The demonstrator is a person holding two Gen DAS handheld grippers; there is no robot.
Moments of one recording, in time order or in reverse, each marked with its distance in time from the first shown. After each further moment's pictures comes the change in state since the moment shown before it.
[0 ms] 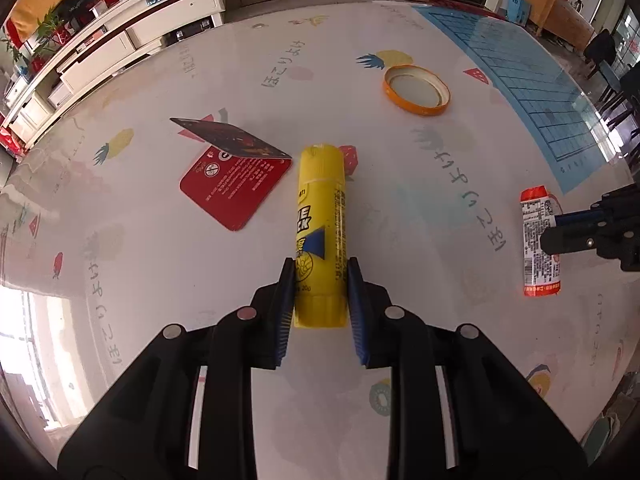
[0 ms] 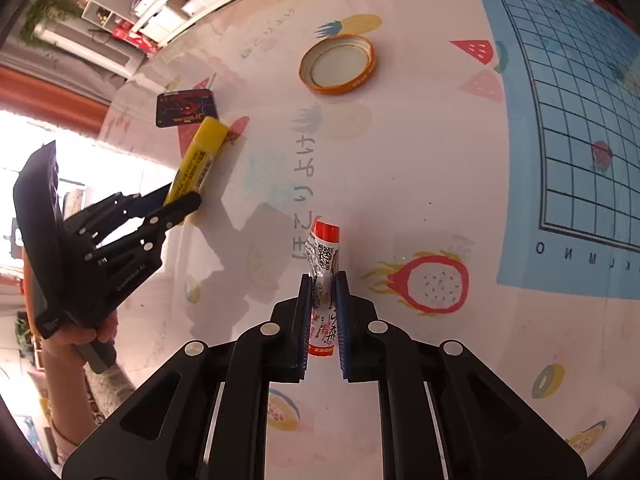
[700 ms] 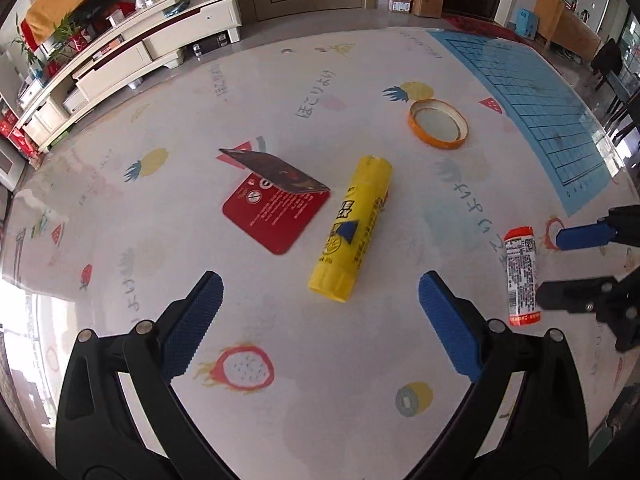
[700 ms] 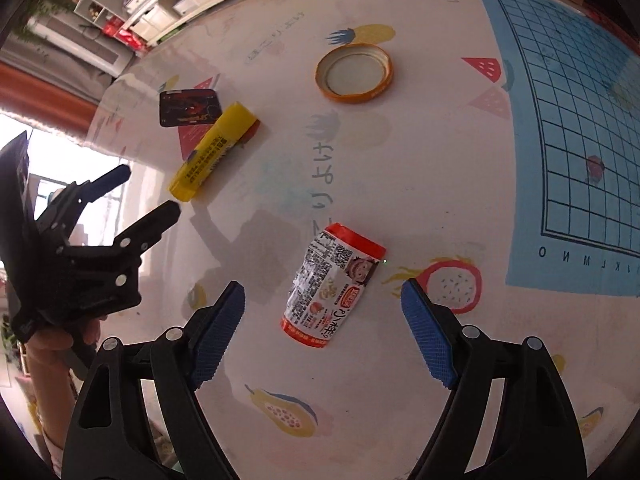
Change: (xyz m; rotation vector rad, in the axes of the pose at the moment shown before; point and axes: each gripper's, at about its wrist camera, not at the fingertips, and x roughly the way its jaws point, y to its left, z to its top) left arm -0.005 0.015 0.018 -0.009 -0.057 0.037; right arm 0.013 0.035 0.002 -0.005 -0.013 -0.100
